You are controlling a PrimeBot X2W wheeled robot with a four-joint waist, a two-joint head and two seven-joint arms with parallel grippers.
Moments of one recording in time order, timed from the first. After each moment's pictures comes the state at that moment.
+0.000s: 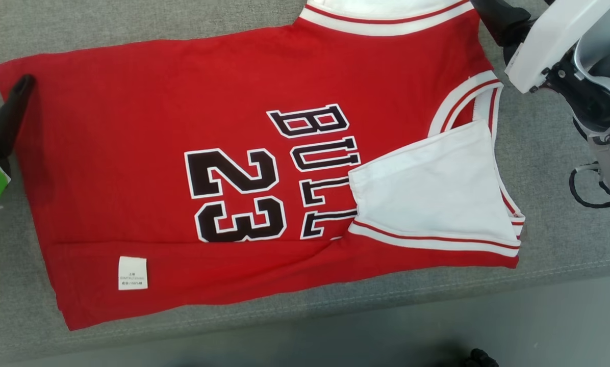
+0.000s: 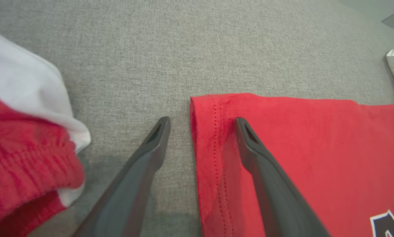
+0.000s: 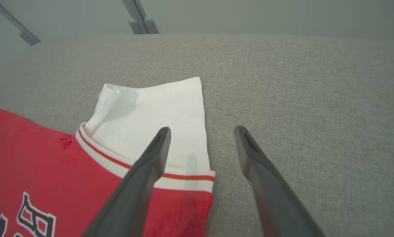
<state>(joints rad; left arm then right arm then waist) -0.50 0.52 -0.10 0.09 -0.95 -0.11 0.40 -0.82 -0.42 0.43 0.13 0.67 0.06 0.38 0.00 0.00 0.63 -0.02</state>
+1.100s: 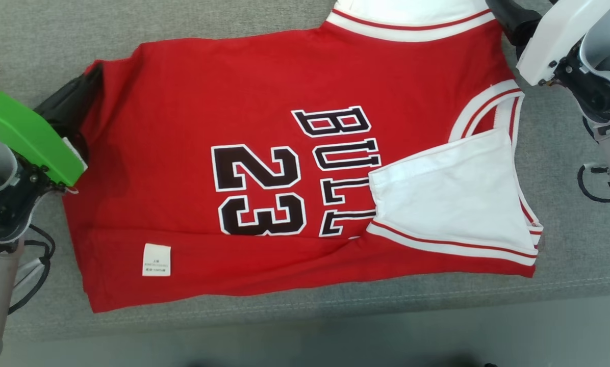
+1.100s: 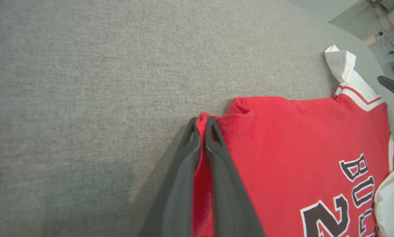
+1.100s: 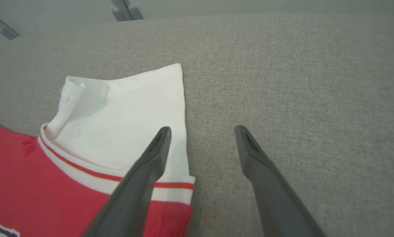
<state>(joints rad) -0.61 0.46 -0.27 0.11 -1.04 -0.12 0.39 -0.86 -0.40 0.44 0.34 0.66 0.09 0.33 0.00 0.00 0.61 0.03</state>
